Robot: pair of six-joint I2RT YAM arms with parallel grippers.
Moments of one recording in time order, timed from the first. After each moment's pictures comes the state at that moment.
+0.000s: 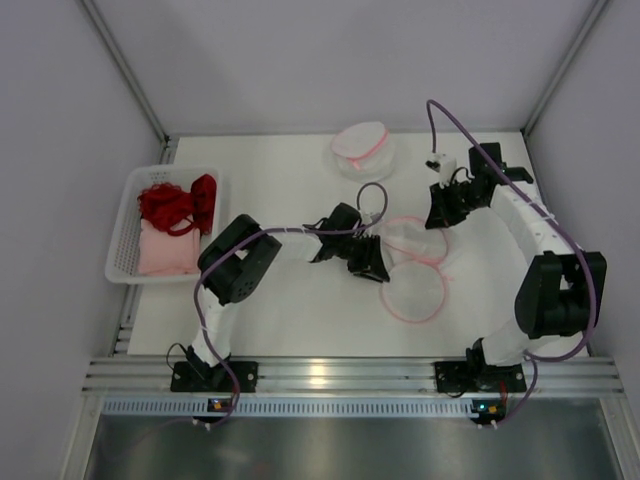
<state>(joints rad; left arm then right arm) -0.76 2.08 1.18 0.10 0.69 -0.71 0.07 1.58 1.32 -0.87 -0.57 -0.39</state>
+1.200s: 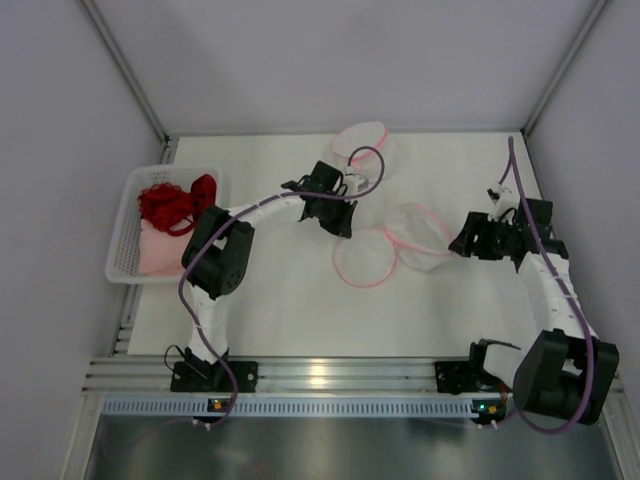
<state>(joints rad) -0.59 2.02 1.47 -0.38 0.42 -0.02 -0.22 1.14 0.76 -0.53 -0.52 -0.01</state>
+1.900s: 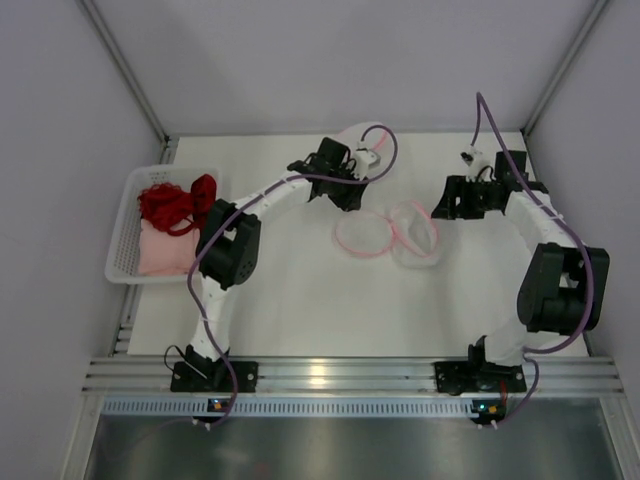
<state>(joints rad) -0.57 2.17 1.79 -0.43 0.35 0.22 -0.10 1.58 1.16 -0.54 -0.58 -0.09</state>
